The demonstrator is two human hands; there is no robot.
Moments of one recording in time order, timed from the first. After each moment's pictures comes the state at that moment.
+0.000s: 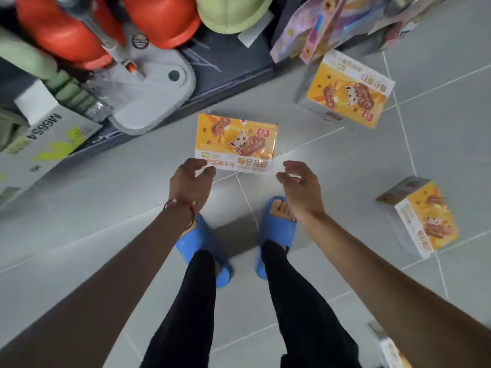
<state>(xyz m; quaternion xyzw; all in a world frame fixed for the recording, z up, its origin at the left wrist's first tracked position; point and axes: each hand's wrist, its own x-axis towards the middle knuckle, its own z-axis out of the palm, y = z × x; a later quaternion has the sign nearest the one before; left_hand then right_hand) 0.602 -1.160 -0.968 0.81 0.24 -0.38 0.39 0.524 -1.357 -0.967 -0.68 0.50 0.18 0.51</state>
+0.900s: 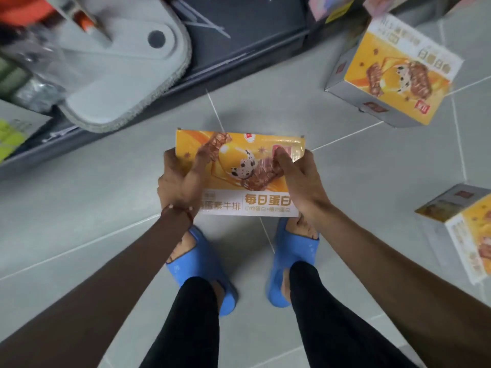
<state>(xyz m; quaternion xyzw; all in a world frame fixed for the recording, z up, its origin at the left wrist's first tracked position) 0.618 -1.152 -1.089 0.82 0.32 -0.30 0.36 0.560 -1.348 -1.096 -0.69 0.46 0.21 0.52</state>
